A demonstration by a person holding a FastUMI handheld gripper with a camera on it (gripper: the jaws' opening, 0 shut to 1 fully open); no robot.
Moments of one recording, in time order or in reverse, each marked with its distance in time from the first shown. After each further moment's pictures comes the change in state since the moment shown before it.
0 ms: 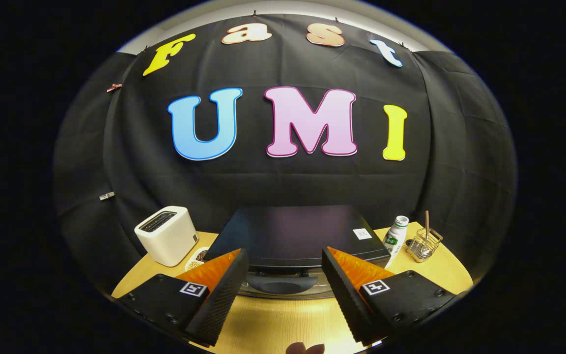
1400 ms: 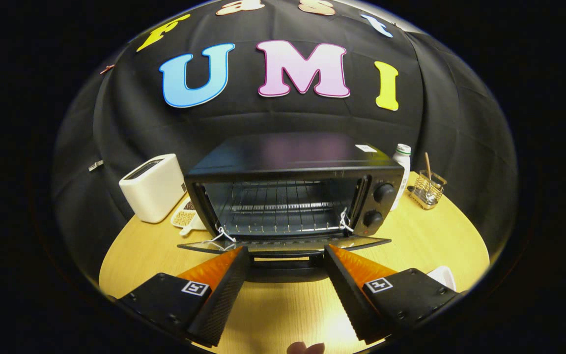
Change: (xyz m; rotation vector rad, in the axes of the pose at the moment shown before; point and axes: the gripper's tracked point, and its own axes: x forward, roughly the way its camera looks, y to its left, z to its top) arm -0.029 0.002 -0.151 0.037 0.230 -0.053
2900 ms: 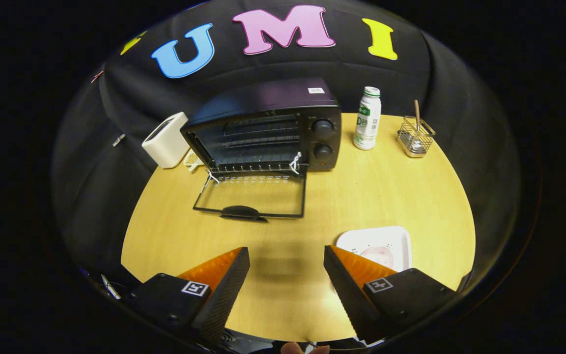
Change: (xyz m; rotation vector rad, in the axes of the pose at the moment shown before) arm -0.122 -0.138 -0.040 0.037 0.455 0.178
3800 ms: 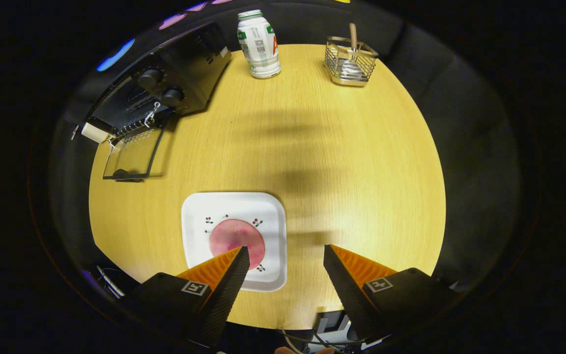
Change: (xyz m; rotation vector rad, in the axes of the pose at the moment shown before) arm 0.051 -0.226 -0.059 0.067 0.418 -0.126
